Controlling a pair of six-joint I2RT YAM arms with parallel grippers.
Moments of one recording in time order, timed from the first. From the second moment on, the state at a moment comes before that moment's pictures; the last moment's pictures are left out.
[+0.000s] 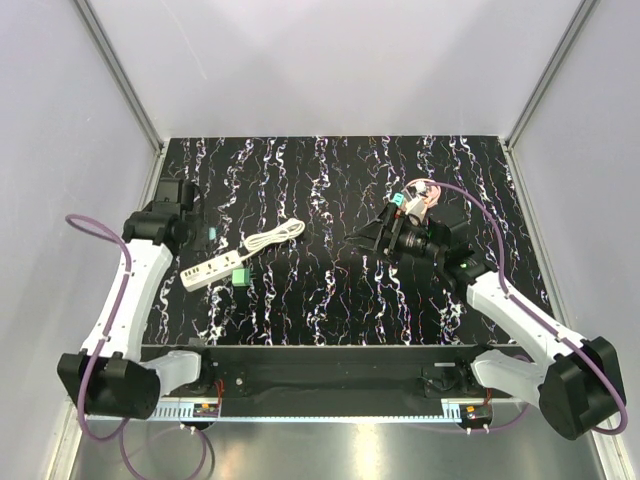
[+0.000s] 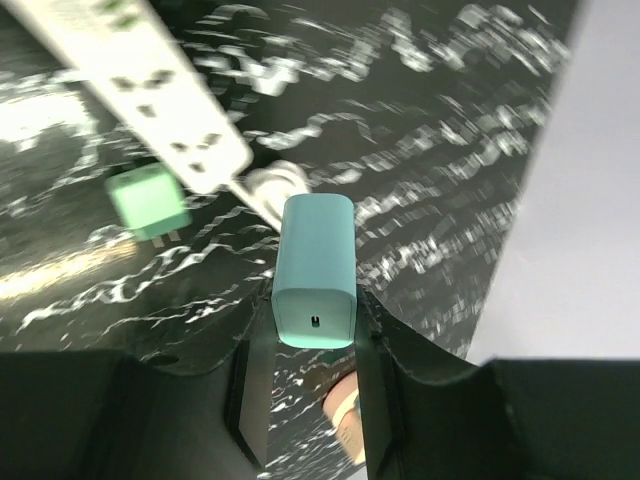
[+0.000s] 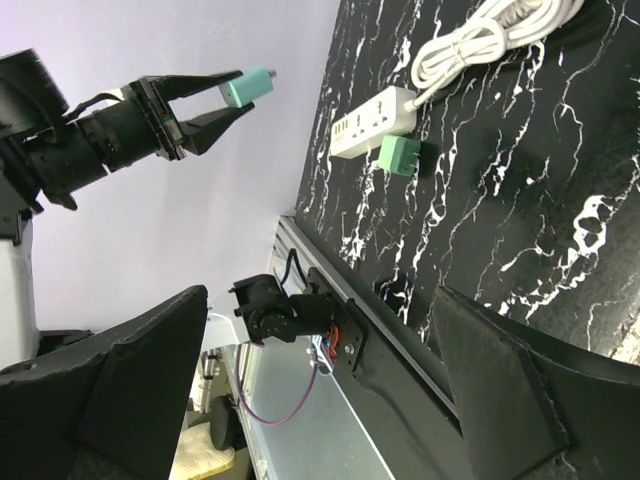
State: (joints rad) left arm -0.12 1.14 1.17 -1.01 -0.27 -1.63; right arm 0.46 1.09 0.70 0.13 -0.58 1.00
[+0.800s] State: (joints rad) left arm 0.10 1.41 1.15 -1.21 -0.08 -1.90; right arm 0.46 1.06 0.72 0.02 -0.55 0.86
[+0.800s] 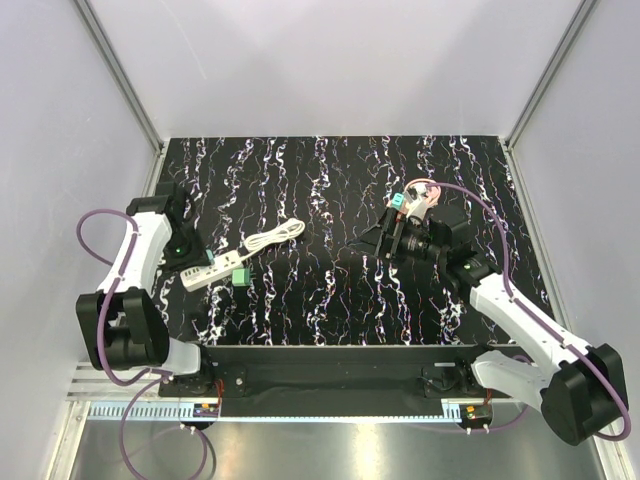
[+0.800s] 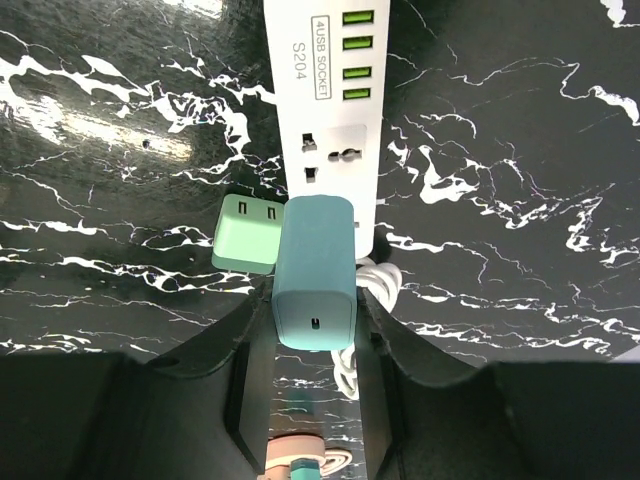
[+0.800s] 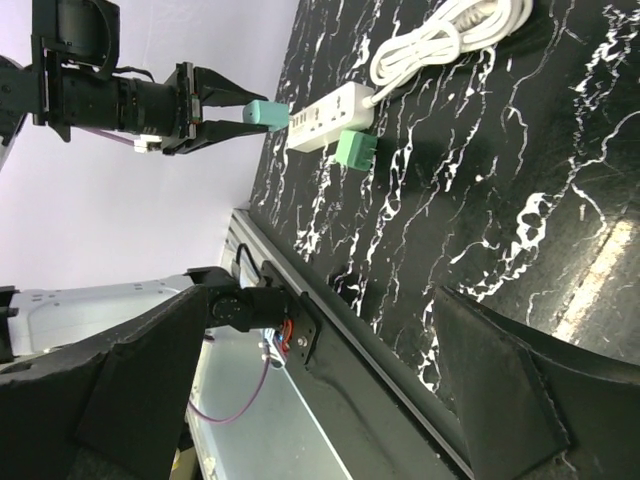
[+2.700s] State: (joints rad) left arm 0.16 1.53 1.06 -1.03 -0.02 -1.81; right arm 0.46 1.01 0.77 -0.12 -0.49 0.76
